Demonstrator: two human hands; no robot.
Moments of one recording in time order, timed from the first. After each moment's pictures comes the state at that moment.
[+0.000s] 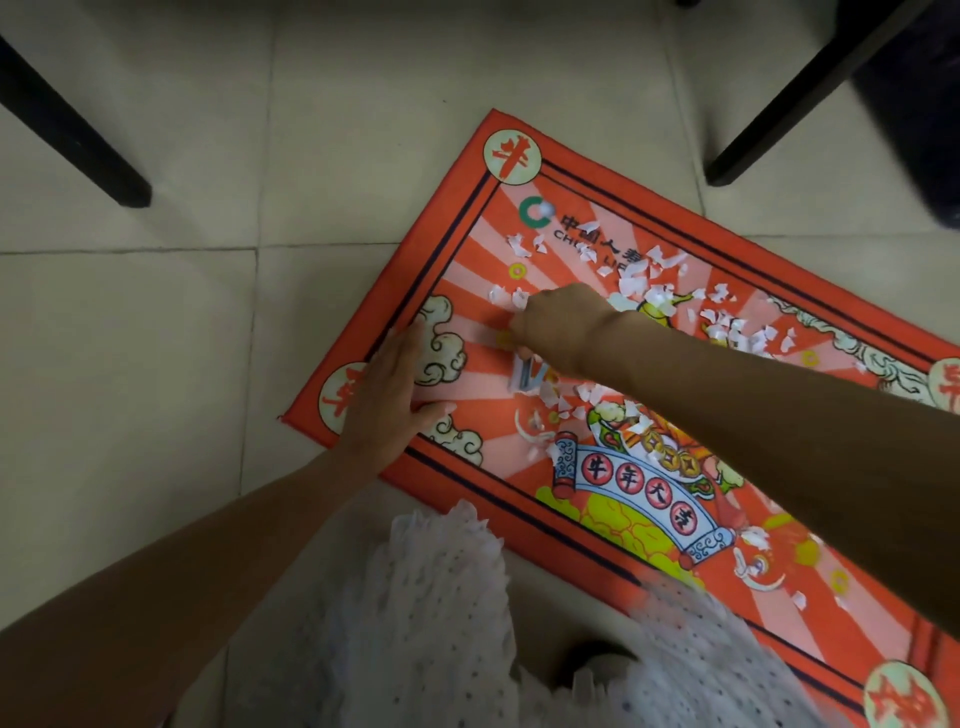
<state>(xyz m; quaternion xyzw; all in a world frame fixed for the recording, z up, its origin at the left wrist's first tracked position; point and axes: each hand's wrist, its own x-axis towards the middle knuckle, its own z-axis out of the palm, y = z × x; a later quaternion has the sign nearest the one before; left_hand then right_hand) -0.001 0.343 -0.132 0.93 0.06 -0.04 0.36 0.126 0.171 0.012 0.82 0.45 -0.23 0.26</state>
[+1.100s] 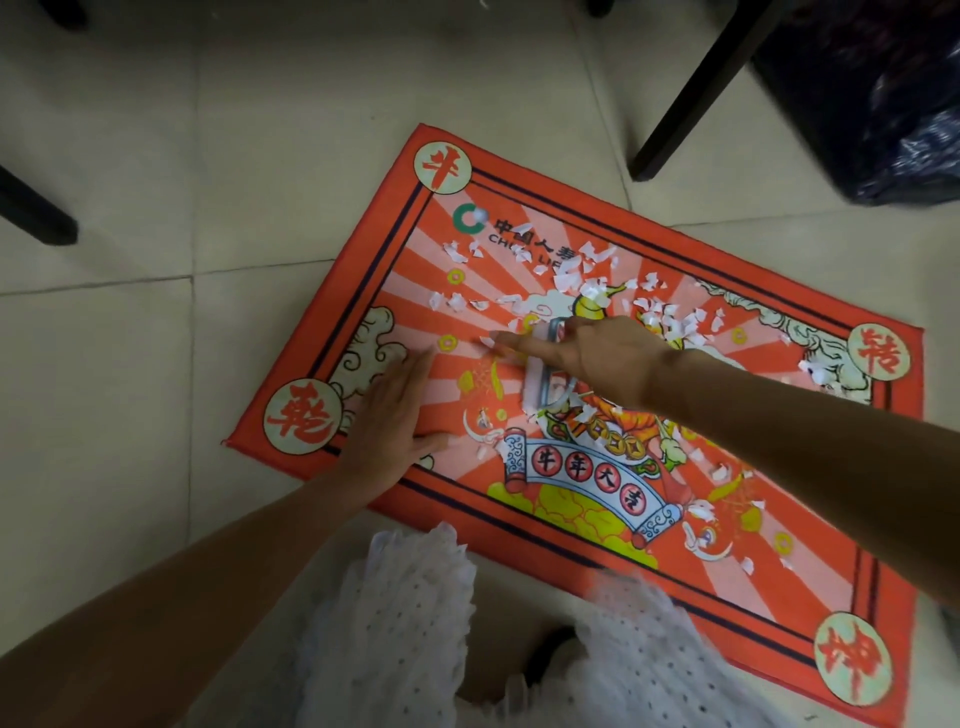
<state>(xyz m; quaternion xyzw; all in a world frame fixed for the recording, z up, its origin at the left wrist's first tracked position) 0.000 0.292 -0.132 0.96 -0.05 -0.08 0.28 0.113 0.054 0.006 0.87 0.42 -0.21 0.15</state>
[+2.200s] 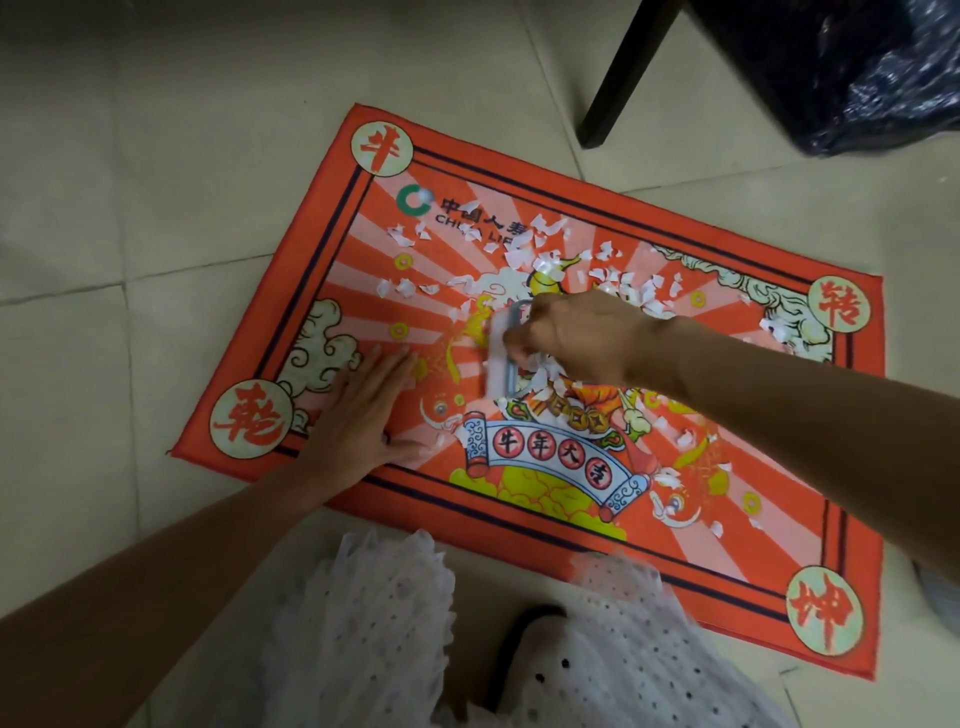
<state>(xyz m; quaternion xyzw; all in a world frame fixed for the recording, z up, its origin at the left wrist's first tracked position) 0.006 0.286 -0.140 0.97 -0.14 -0.12 0.18 0.114 0.020 0.011 0.87 0.44 -0.22 0.09</state>
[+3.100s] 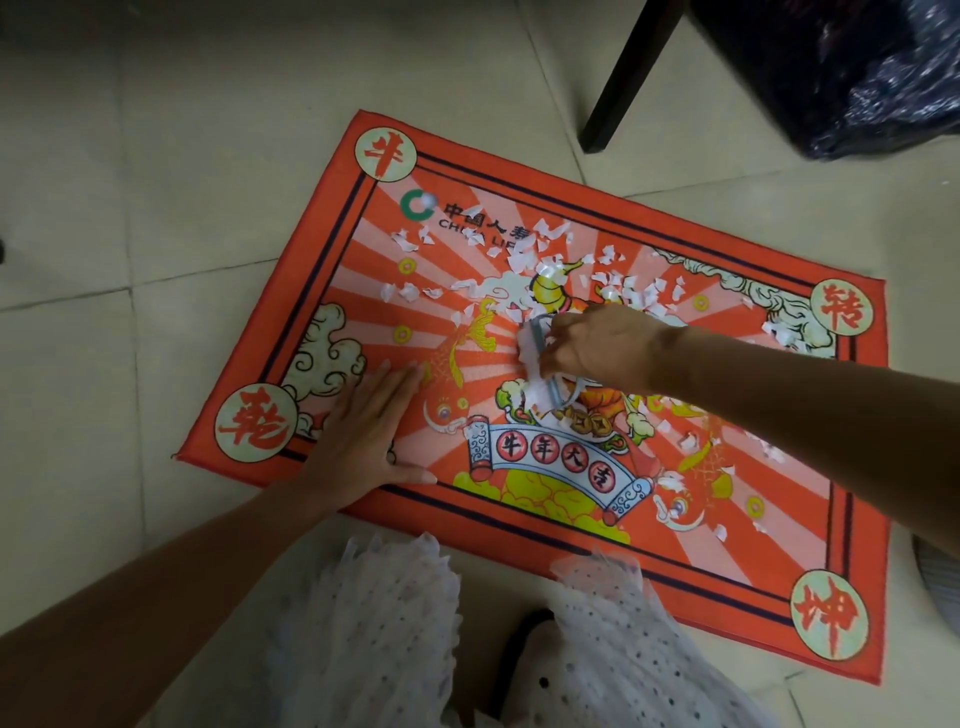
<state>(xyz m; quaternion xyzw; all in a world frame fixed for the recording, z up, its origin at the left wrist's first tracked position) -0.004 0.286 -0.135 0.96 -0.16 -0.16 0.16 0.117 0.004 -0.002 0.81 0.48 -0.25 0.23</state>
